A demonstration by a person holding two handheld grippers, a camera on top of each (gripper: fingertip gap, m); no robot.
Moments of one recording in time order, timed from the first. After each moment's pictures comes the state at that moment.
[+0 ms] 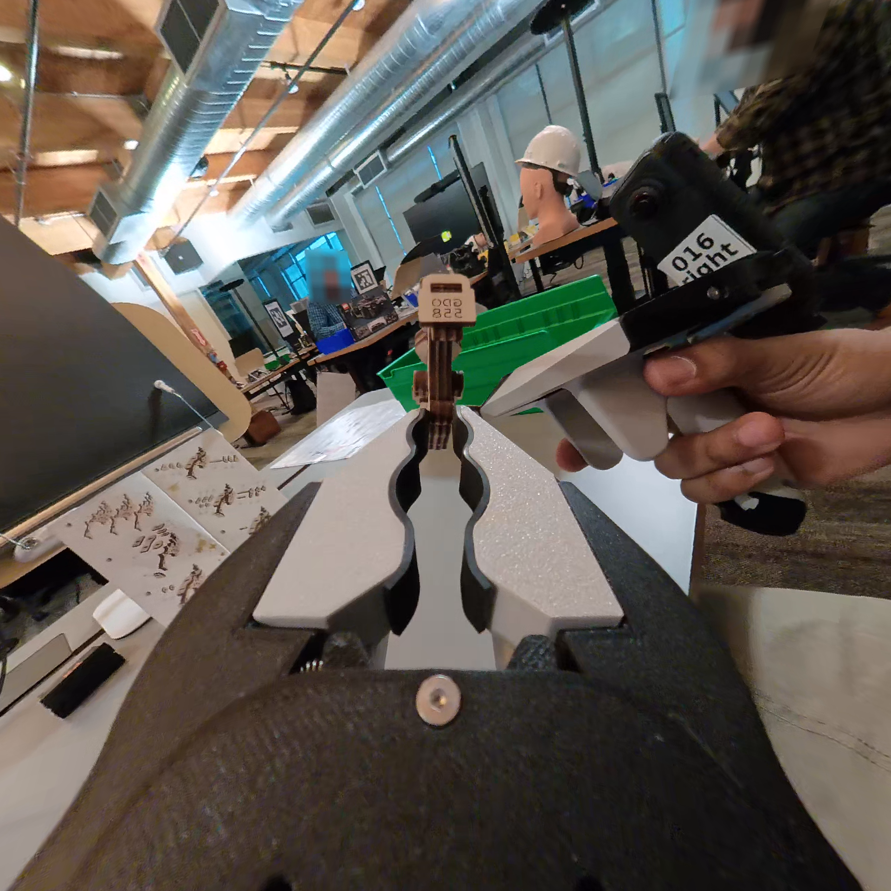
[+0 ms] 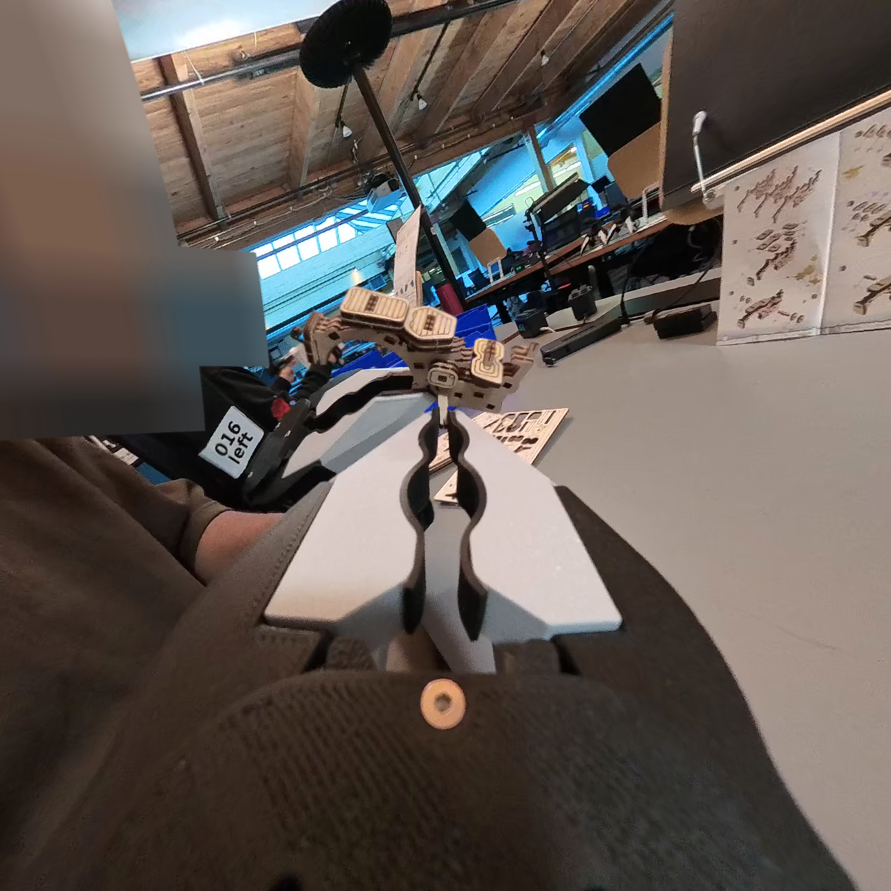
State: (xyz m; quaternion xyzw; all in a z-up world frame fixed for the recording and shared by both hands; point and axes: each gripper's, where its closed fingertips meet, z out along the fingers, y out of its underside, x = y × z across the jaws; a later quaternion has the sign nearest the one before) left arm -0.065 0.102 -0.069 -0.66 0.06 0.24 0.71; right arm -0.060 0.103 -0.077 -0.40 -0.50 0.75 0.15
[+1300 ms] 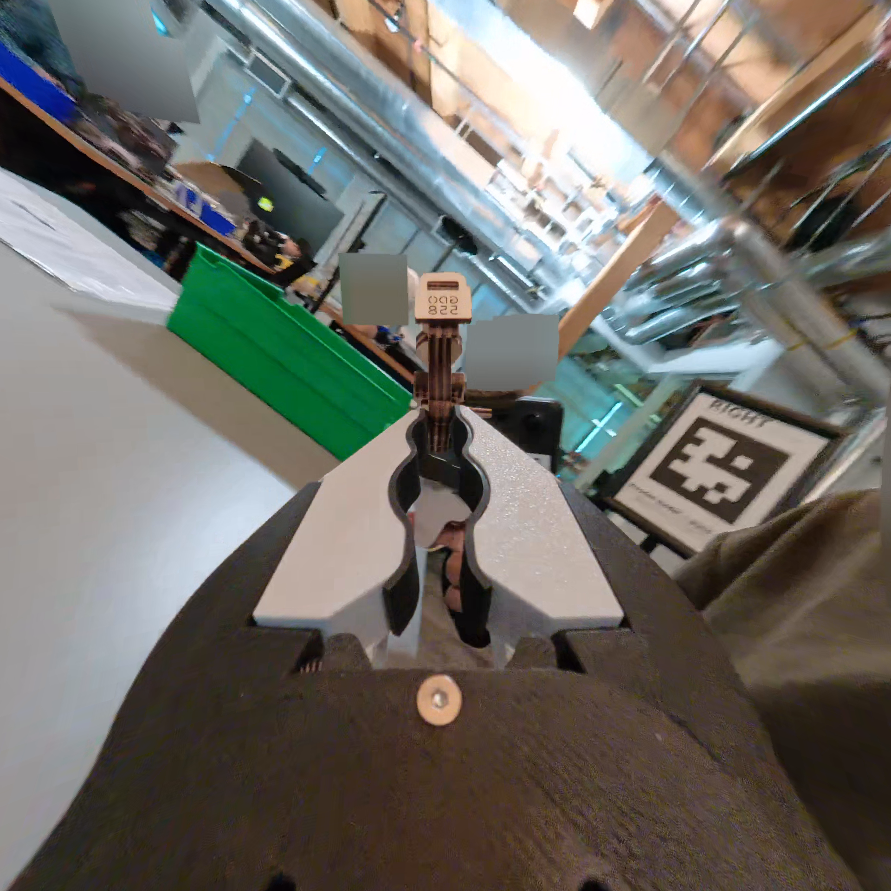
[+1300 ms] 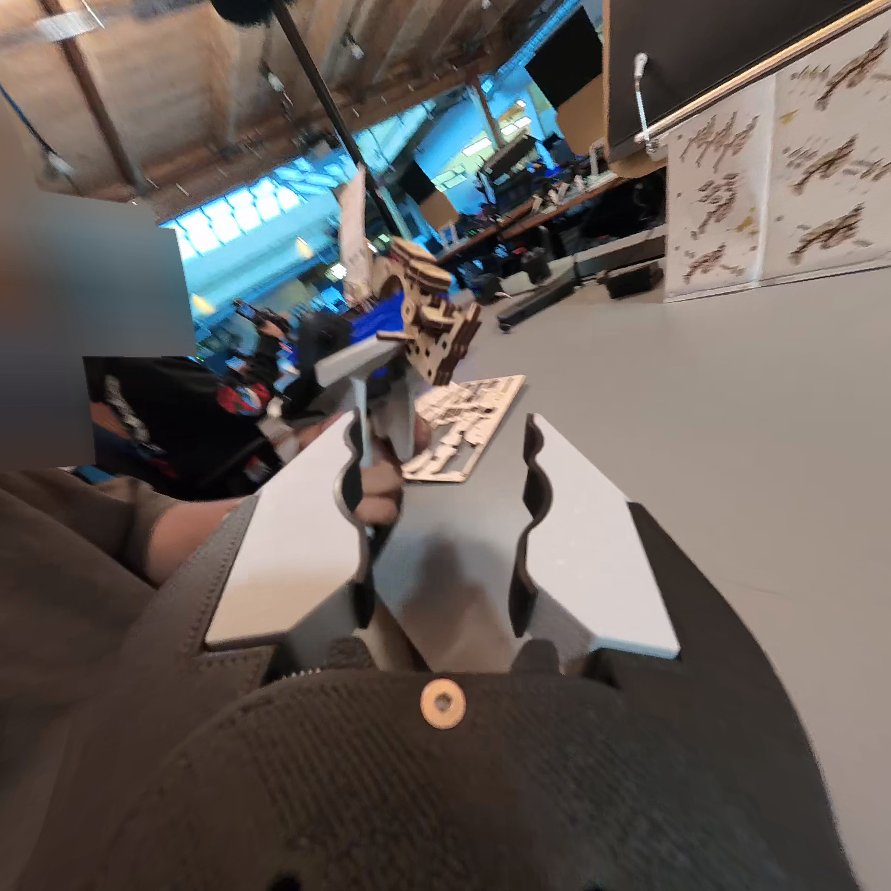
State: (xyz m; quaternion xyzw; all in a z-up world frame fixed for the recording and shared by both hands) left arm -0.099 0.093 -0.076 -0.55 -0.20 -0.30 0.75; right arm -0.077 0.108 -0.102 -0.45 -0.51 0.71 0.16
